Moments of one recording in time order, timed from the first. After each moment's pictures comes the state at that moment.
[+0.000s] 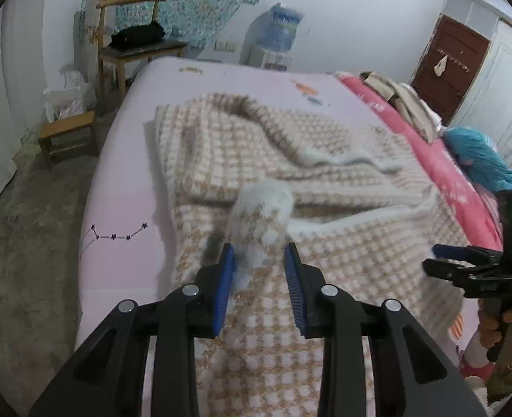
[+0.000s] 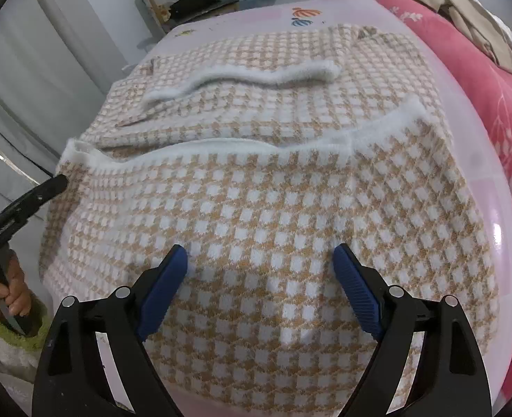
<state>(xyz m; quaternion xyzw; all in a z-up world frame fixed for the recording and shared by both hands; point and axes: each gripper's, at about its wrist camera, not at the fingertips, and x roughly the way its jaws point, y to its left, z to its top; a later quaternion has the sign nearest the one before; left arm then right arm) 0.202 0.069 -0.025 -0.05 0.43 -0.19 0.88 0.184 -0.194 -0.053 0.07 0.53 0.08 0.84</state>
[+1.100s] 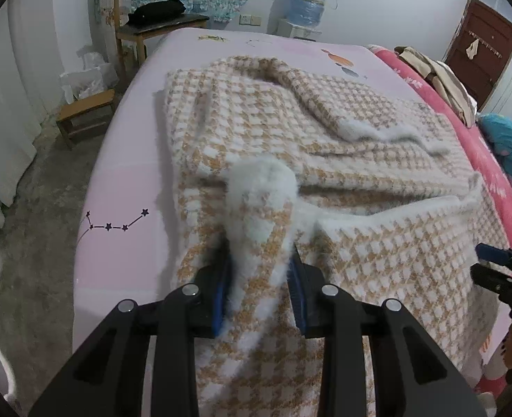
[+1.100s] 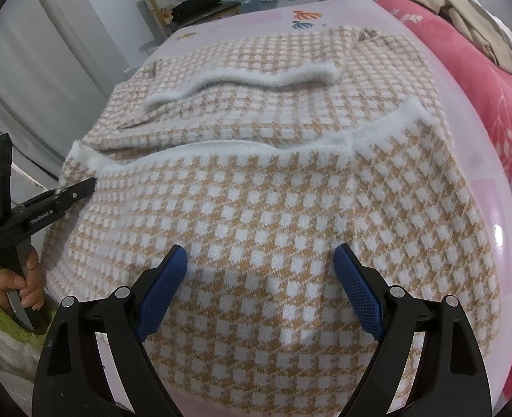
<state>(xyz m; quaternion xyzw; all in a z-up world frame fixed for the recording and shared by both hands) 0.224 0.053 -0.050 -0.01 0.48 -0.13 0.87 0.179 -0.199 -0.052 0.07 0.52 0.09 0.85</state>
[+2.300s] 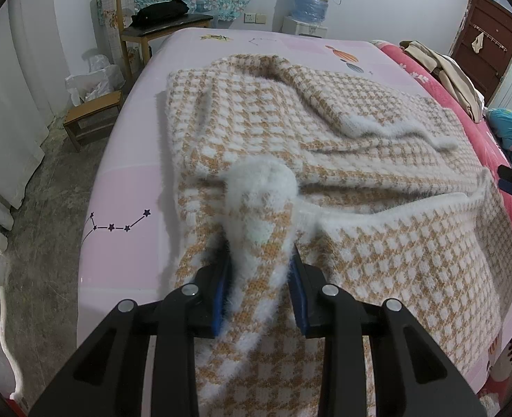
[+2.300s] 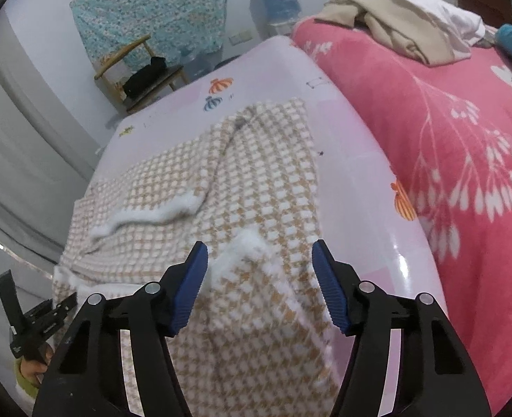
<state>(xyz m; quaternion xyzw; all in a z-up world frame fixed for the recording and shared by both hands) 0.224 0.047 -0.051 0.00 0.48 -0.11 0.87 0.225 -0.328 -0.020 0.18 0.45 0.01 0.87</state>
